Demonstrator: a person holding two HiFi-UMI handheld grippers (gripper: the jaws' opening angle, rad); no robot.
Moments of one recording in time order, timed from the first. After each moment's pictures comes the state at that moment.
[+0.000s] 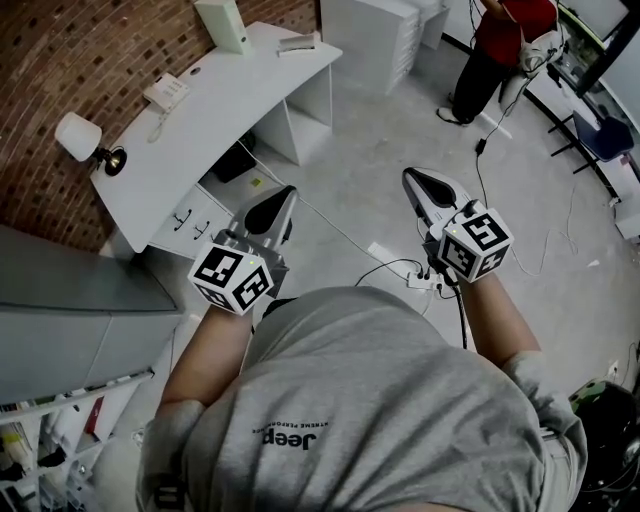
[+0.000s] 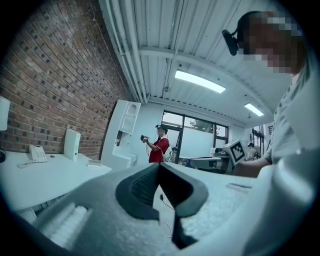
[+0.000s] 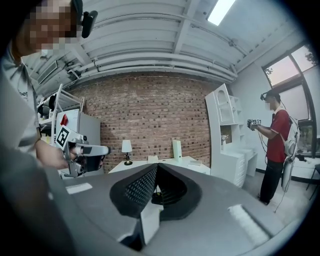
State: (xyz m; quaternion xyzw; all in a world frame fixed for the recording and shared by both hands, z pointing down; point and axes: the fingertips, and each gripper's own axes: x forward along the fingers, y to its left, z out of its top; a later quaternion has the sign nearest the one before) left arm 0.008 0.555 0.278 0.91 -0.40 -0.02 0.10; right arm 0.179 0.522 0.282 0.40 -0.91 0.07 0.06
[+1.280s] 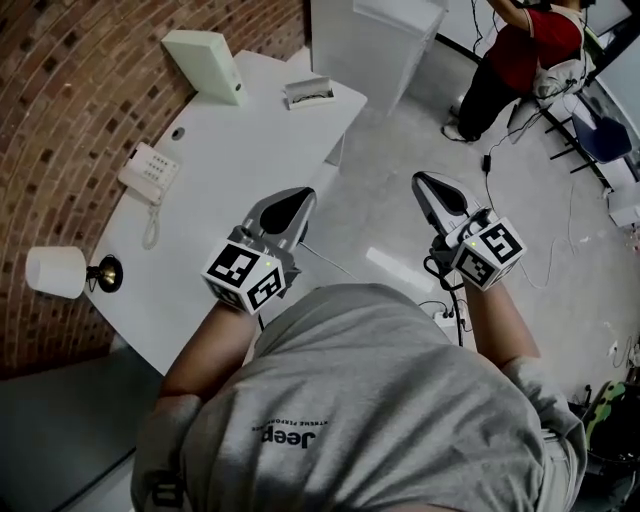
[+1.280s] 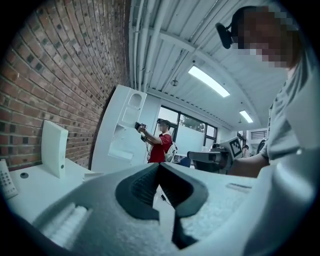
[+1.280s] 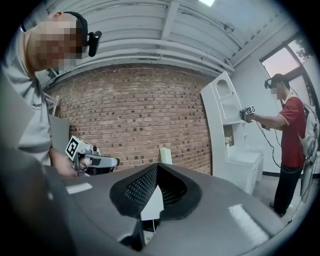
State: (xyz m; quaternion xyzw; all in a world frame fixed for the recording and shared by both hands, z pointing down) left arm -0.114 0.147 0.300 0.95 -0.29 0.00 0.12; right arm 0.038 0.149 0.277 0.44 -0.89 0.07 0.02
